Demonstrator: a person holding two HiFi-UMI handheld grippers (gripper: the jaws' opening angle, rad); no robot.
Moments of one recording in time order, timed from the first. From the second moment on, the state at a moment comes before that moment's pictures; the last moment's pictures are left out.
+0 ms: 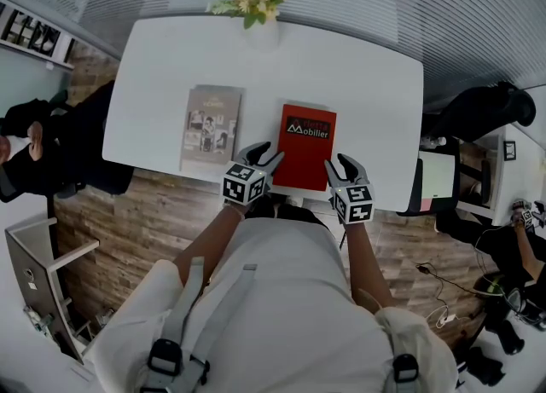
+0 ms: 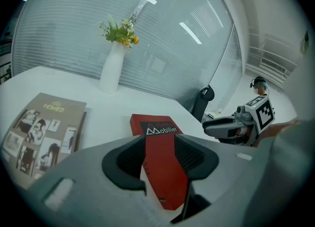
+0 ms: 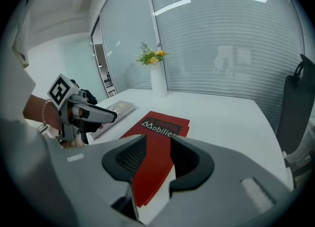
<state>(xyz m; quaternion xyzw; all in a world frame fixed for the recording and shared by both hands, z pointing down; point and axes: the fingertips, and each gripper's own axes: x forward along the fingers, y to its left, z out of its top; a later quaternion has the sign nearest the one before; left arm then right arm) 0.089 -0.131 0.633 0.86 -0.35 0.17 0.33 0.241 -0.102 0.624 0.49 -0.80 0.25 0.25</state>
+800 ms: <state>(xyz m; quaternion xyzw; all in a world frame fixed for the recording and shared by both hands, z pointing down) 0.098 -0.109 0.691 0.83 -0.31 0.19 0.43 0.241 -0.085 0.682 0.47 -0.78 0.34 0.23</state>
